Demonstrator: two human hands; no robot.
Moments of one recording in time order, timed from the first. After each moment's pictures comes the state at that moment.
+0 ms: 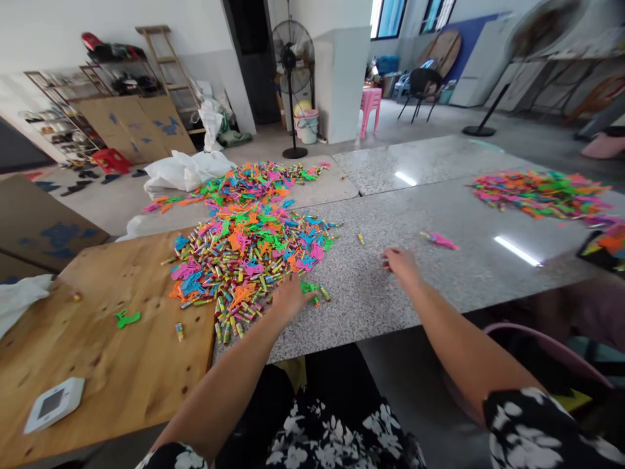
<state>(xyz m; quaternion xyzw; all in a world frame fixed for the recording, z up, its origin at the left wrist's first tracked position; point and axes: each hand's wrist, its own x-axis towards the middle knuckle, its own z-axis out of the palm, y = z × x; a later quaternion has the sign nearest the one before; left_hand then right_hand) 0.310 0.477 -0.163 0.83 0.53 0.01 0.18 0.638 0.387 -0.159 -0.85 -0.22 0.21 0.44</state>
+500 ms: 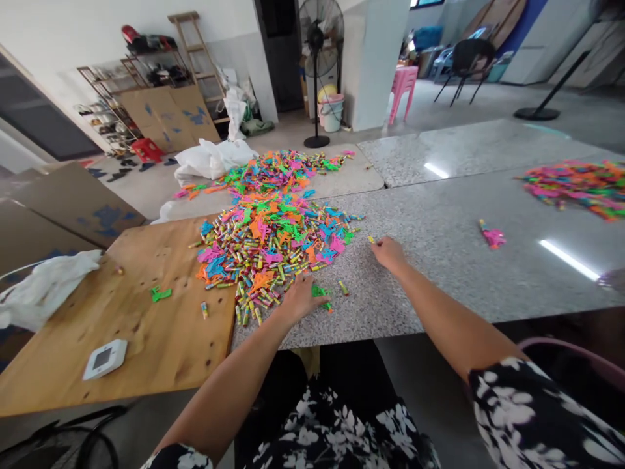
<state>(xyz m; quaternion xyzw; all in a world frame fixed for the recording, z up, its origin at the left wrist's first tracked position) 0.278 0.459 -0.163 0.84 0.49 -0.01 0.22 0.588 0.450 -0.177 -0.87 -0.38 0.16 0.25</state>
